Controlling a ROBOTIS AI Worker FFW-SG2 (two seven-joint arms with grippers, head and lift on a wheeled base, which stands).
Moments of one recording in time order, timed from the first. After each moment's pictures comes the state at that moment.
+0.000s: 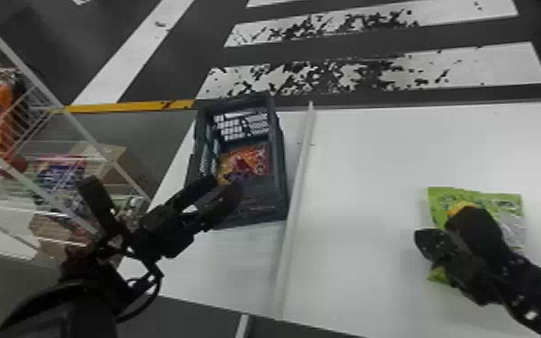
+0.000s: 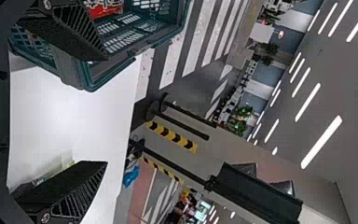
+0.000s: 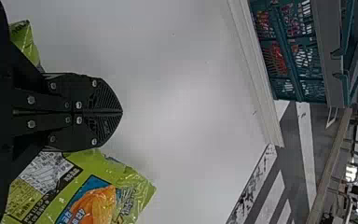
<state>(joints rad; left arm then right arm) 0.41 0.00 0.59 -2.24 0.35 0.76 -0.89 0.21 -0.20 0.37 -1.81 0.30 0.56 0.41</state>
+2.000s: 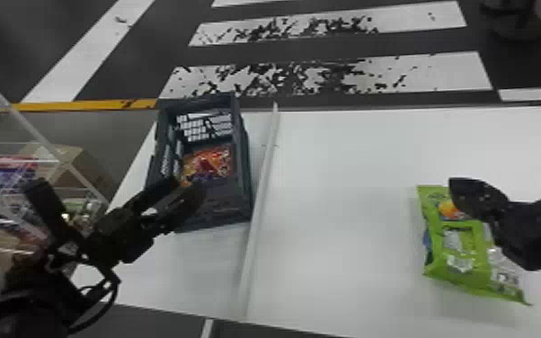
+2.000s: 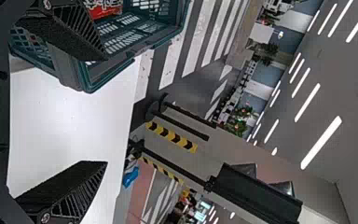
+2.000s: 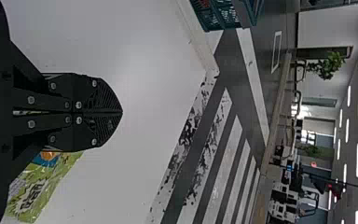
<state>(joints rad) 0.40 0.00 0.59 -2.24 0.35 0.76 -0.89 0.37 -0.25 0.05 -2.17 0.07 0.59 0.43</state>
